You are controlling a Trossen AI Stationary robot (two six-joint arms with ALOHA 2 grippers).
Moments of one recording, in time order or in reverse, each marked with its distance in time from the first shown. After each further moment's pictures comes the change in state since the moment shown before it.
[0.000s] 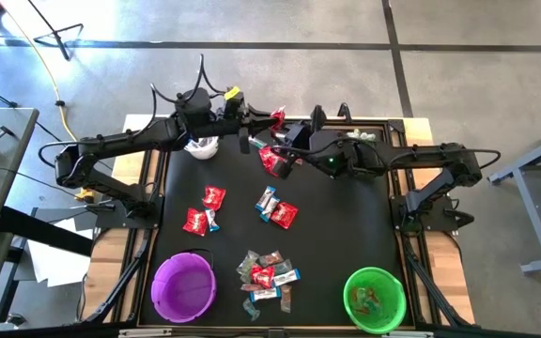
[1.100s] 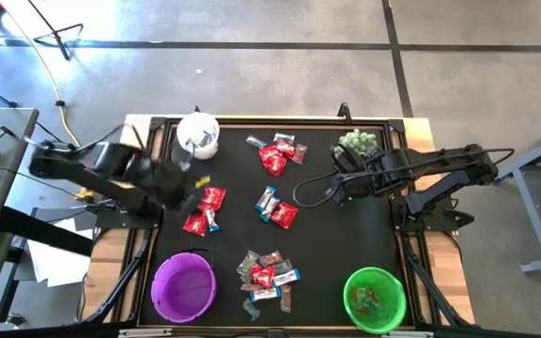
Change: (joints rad) left arm -0.582 -0.356 -0.001 -1.288 -0.123 -0.893; right arm 0.160 -0.133 -0.019 -1.193 -0.170 1.022
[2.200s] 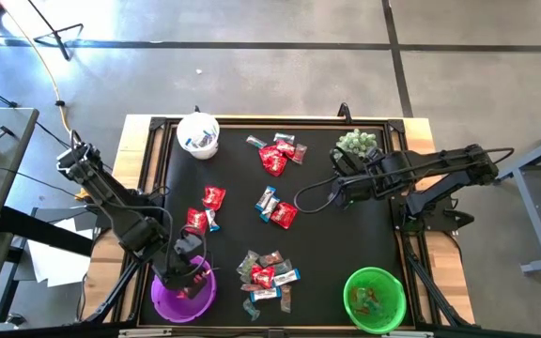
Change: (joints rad) left arm -0.552 0.388 0.000 0.179 -0.035 -0.479; right arm 0.021 0.001 0.000 -0.008 -0.020 -0.062
